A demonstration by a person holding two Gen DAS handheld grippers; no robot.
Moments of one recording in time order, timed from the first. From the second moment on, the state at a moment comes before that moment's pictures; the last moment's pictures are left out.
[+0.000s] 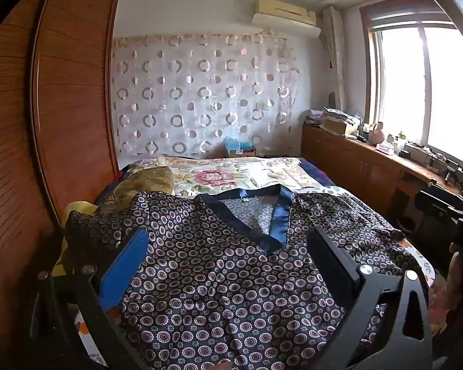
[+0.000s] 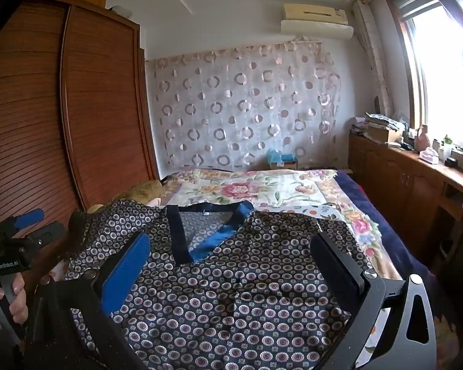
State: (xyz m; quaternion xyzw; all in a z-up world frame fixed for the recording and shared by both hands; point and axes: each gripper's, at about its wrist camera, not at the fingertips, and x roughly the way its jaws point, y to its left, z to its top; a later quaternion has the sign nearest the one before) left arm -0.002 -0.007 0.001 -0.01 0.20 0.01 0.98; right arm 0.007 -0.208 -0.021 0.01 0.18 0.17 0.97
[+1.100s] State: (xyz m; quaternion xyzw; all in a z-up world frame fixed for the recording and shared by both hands) left arm -0.007 -0.004 0.006 -0.02 0.19 0.01 0.98; right arm 0.007 -0.209 -0.020 0.01 0.18 0.17 0.97
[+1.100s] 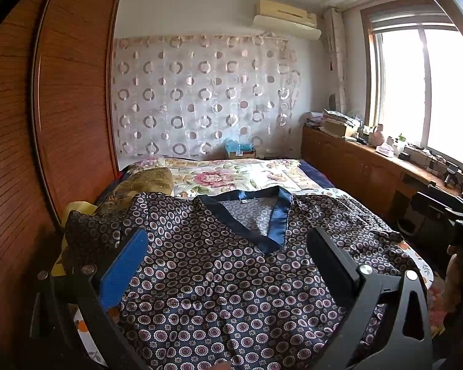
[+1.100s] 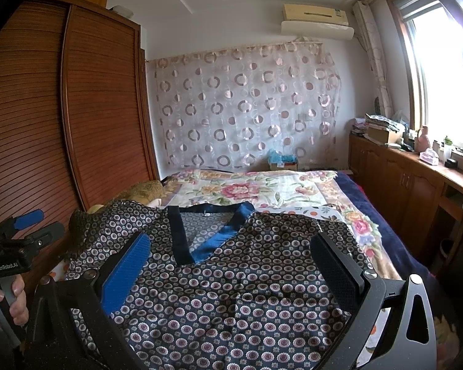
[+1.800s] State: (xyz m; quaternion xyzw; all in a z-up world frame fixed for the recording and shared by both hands) left arm -0.007 -0.008 0.008 -0.02 0.19 0.01 0.98; right arm 0.009 -0.207 -0.021 0.01 0.18 0.17 0.97
